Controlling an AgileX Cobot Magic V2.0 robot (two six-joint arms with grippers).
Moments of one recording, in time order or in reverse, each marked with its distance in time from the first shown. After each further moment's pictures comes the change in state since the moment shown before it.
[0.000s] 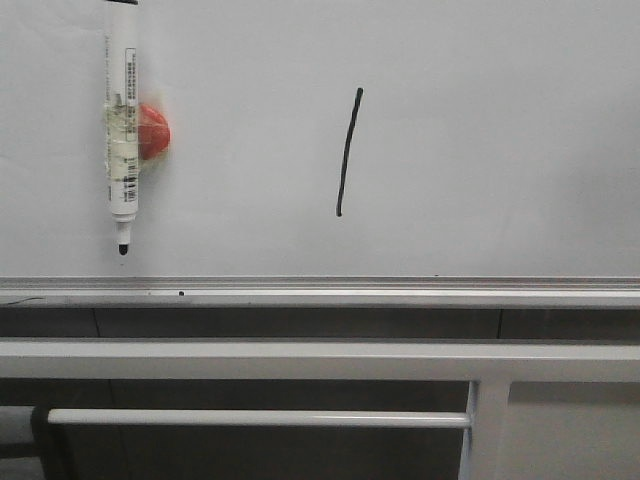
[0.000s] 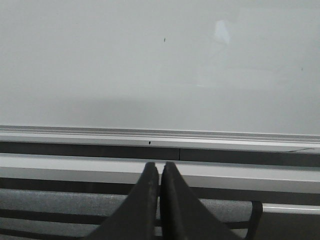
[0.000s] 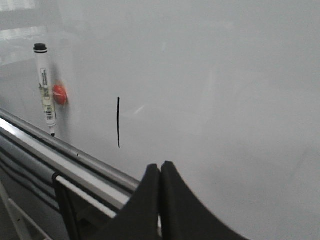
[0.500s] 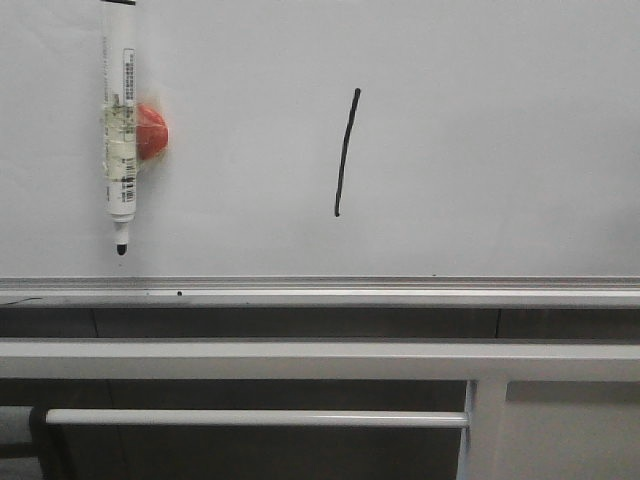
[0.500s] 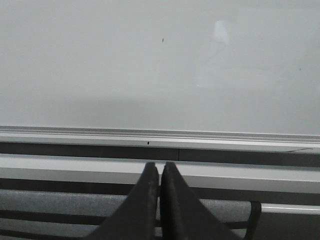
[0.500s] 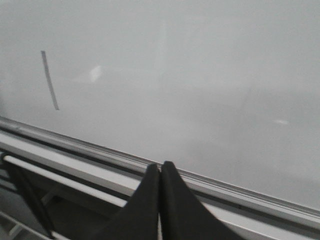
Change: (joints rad) left arm 0.000 0.000 0.000 0.000 0.000 0.000; right arm -0.126 0.000 0.012 -1.094 0.091 1.172
